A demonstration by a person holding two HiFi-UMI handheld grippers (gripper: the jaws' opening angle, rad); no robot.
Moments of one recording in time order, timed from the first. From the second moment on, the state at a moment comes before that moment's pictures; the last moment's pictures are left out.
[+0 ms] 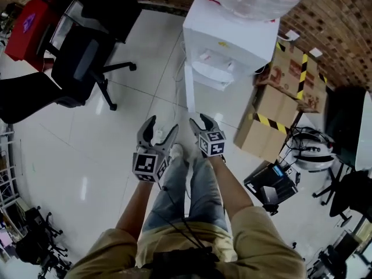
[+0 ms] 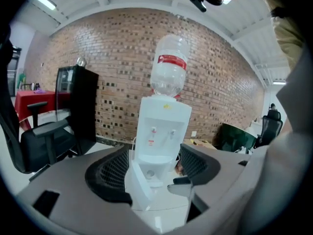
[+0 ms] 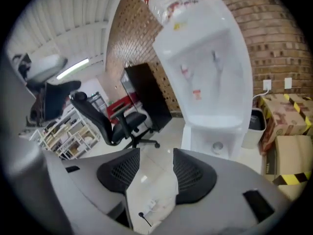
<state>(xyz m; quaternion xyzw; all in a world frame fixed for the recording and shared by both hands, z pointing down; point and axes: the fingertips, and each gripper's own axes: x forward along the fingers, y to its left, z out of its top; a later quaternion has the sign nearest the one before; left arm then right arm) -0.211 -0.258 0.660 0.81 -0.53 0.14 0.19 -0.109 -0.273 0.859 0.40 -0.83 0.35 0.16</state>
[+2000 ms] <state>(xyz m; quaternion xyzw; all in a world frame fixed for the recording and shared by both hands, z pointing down) -0.161 -0.259 0.342 0.86 -0.51 0.02 0.02 0.030 -0.257 0.332 0.61 -0.79 -0.01 0.00</state>
